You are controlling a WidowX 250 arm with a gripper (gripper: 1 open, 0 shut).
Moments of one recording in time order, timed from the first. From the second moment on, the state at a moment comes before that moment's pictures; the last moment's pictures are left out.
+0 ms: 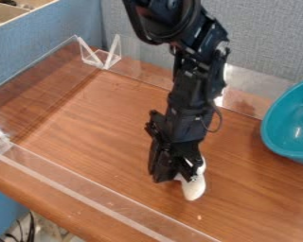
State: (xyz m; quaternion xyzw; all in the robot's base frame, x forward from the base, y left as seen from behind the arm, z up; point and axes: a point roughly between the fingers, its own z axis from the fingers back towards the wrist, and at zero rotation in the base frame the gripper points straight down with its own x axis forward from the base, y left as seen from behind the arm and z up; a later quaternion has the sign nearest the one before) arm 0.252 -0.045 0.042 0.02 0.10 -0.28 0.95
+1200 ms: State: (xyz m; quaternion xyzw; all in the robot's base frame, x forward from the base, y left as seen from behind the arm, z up) arm 0.251 -0.051 0.043 0.00 0.08 -0.28 0.96
